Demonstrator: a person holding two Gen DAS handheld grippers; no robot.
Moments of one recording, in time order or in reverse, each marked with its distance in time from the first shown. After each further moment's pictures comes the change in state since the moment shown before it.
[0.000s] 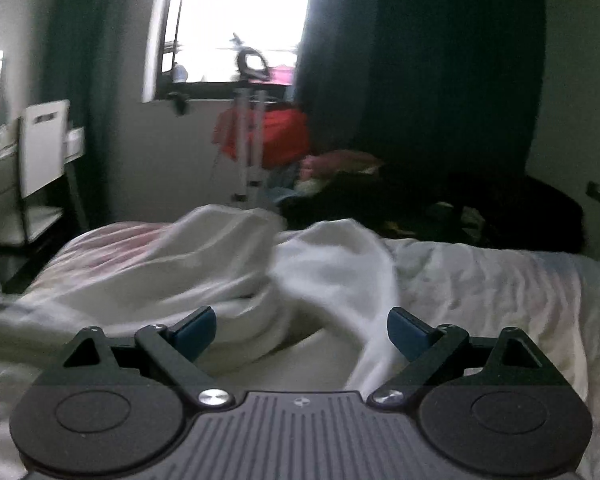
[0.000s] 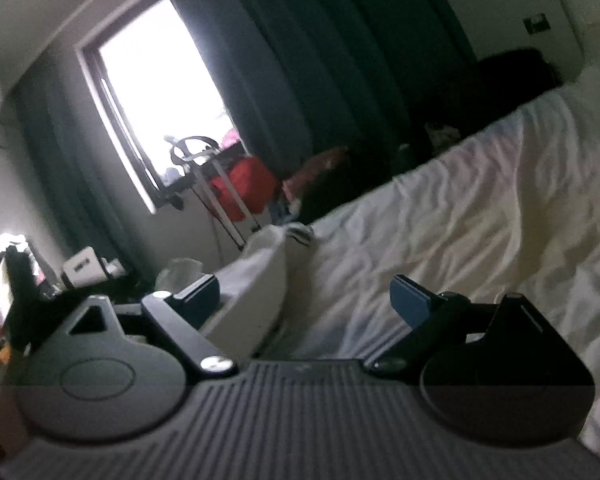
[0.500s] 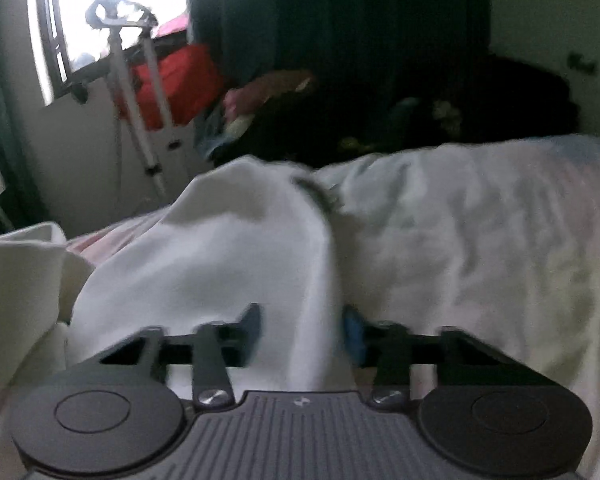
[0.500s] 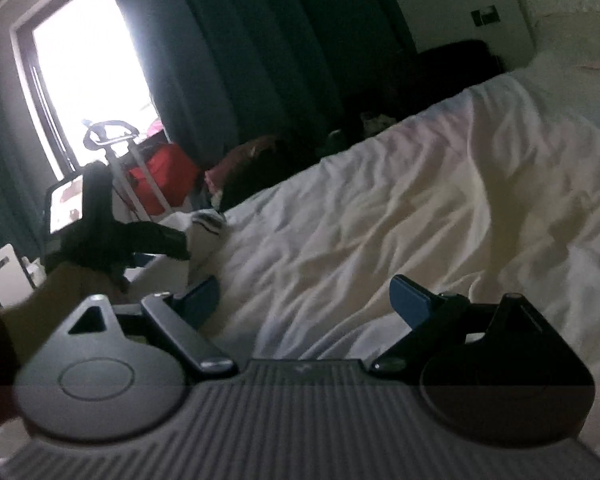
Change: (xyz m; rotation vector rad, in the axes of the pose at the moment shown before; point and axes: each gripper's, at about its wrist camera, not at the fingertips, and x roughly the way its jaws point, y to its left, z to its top) left arm 0.228 -0.102 -0.004 0.272 0.234 -0.008; right arm 0.085 -0.039 -0.026 -0.009 -0.008 -0.191
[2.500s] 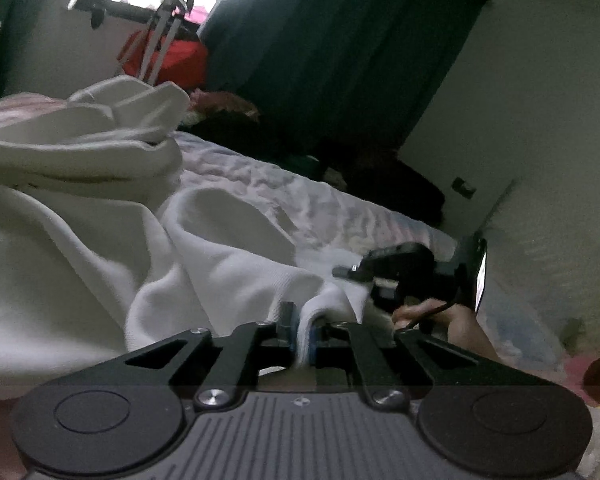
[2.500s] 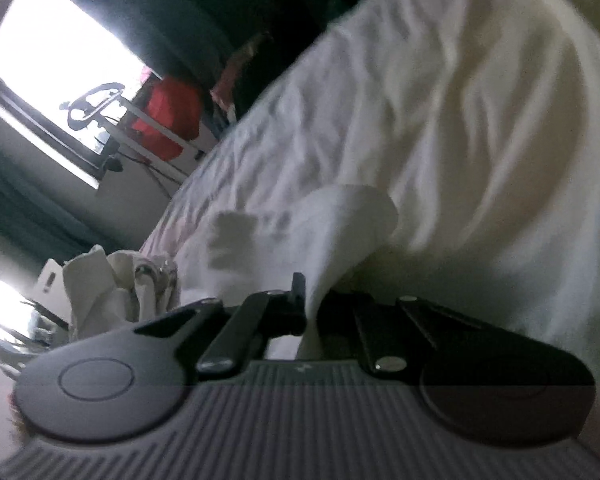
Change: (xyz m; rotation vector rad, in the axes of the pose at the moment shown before) left arm -0.279 0.081 -0.221 -0.390 -0.173 -0.484; right arm 0.117 0.005 0.012 0.286 0.340 0.130
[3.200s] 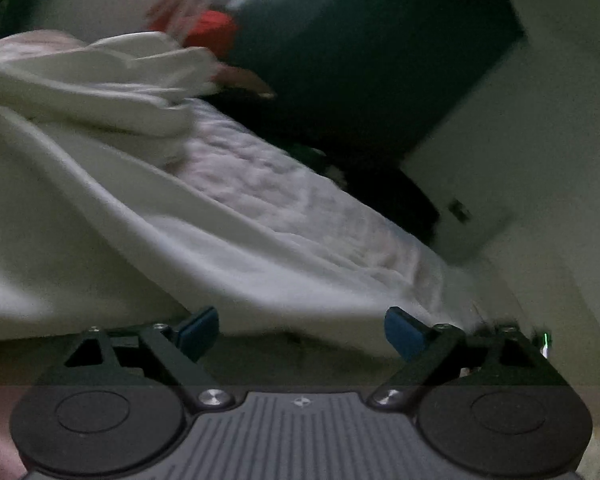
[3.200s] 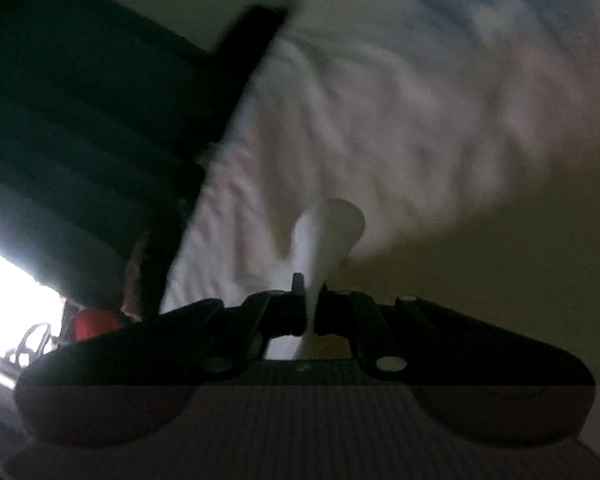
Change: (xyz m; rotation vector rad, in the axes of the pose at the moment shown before) left arm 0.004 0.017 -0.004 -0.213 0.018 -0.011; right arm -0.144 -0.186 0.082 0.505 -0.362 -0.254
